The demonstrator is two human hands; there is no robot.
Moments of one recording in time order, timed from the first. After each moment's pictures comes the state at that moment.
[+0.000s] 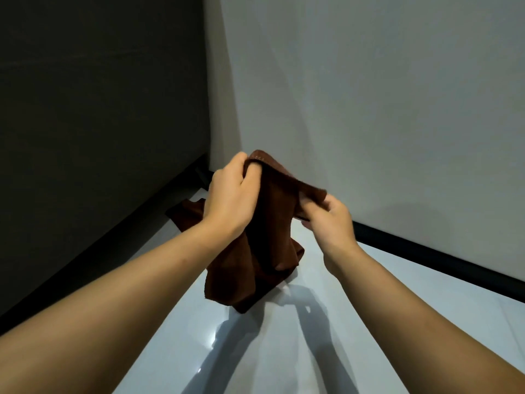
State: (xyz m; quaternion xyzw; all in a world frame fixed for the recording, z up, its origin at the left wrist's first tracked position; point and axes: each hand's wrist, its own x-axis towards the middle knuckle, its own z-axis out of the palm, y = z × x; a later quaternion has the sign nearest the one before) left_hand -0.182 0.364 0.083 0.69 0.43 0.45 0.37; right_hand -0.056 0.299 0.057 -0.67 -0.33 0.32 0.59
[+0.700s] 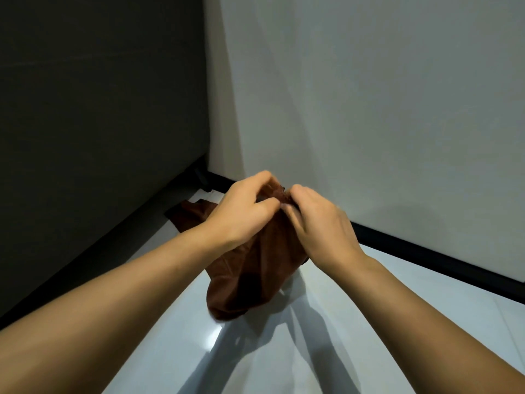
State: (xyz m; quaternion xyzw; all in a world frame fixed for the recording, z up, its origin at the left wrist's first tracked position) left_hand -0.189 0.360 0.080 0.79 0.33 0.32 0.41; right_hand -0.066 0.283 0.081 -0.71 -0.67 -0.02 0.22
